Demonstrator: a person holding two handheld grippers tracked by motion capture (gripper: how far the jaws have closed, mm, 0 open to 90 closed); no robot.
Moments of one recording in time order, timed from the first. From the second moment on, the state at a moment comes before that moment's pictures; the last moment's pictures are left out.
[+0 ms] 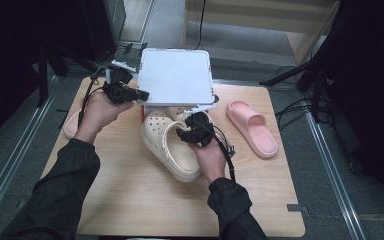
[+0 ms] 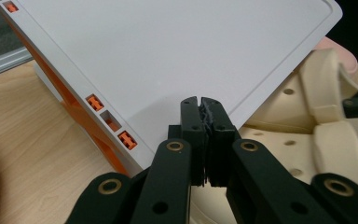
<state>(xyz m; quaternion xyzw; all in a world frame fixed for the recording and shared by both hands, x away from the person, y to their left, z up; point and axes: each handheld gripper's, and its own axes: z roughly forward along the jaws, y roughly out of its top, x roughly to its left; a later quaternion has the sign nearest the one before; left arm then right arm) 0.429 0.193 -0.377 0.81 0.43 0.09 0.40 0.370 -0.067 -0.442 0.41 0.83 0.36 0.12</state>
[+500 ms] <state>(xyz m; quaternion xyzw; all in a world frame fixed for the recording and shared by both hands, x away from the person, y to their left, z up) 0.429 0.194 -0.377 0.81 0.42 0.08 0.39 0.405 -0.044 -0.462 0.44 0.81 0.35 0.15</state>
